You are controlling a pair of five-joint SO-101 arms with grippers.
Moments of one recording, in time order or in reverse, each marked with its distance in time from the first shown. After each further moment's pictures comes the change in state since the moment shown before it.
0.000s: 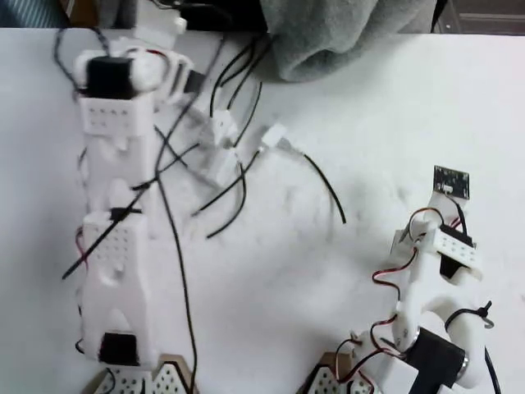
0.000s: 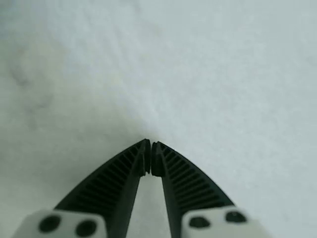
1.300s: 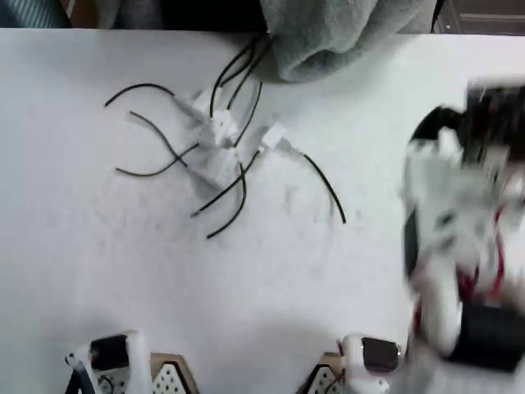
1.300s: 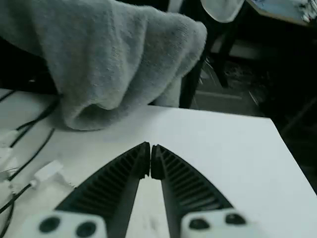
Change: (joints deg) left arm -16.1 -130.5 65.7 -0.3 12.6; right arm -21.6 -36.8 -58.4 34.5 -0.3
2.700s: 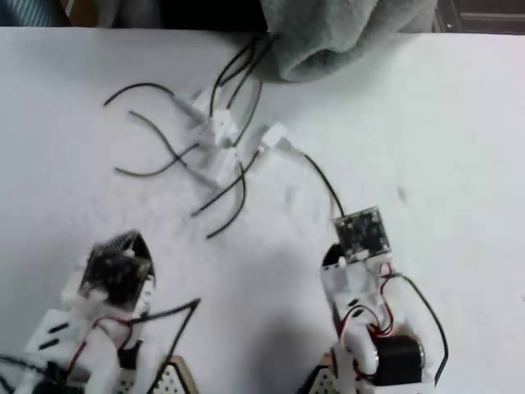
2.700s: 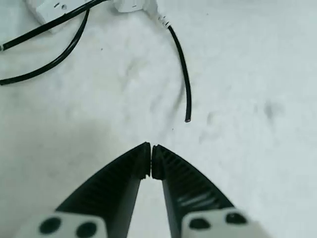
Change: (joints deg) left arm 21.5 -19.0 83.9 -14.8 -13.9; right arm -12.1 -50.3 81.5 -1.7 0.1
